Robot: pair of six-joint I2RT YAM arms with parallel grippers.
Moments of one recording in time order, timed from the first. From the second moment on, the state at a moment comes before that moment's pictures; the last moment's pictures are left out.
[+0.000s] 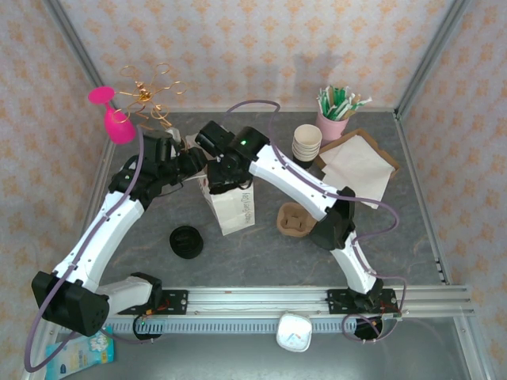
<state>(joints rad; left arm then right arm) -0.25 1.16 1.13 -0.62 0.14 -0.74 0.95 2.18 2.42 -1.38 0.07 0.67</state>
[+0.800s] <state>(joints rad) -0.25 1.13 1.23 -0.69 0.10 -0.74 0.95 2.04 2.47 -1.37 0.05 0.66</state>
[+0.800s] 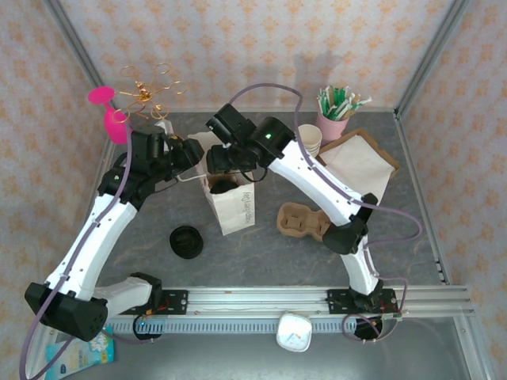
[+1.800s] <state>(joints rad) -0.39 1.34 1.52 -0.57 0.05 -0.57 0.13 1.92 2.06 -1.03 0.12 0.49</state>
